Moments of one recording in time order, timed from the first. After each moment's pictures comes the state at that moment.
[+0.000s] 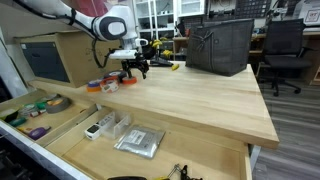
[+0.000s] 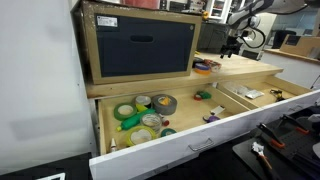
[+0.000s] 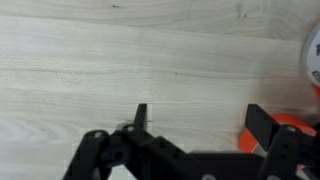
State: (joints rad) arm -0.27 0.75 -0.04 -1.30 0.05 2.16 -0.41
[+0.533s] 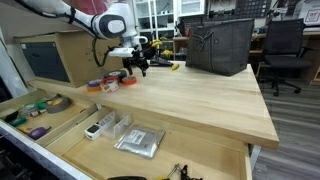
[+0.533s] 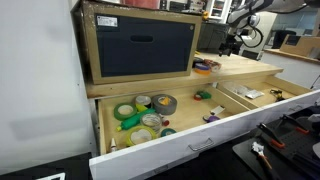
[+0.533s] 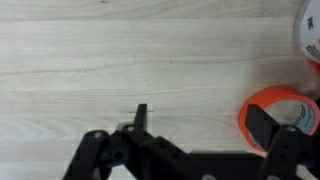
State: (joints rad) arm -0.27 0.75 -0.04 -1.27 0.05 2.16 -0.31
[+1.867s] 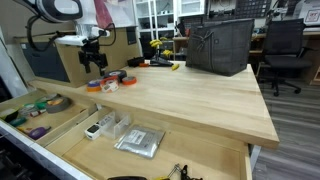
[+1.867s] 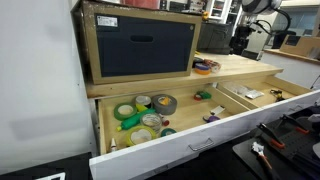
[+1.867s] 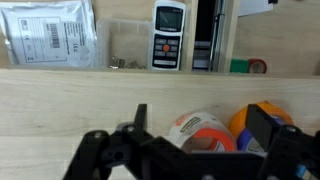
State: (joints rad) arm -0.18 0.22 -0.01 -1.92 0.06 2.08 -0.28
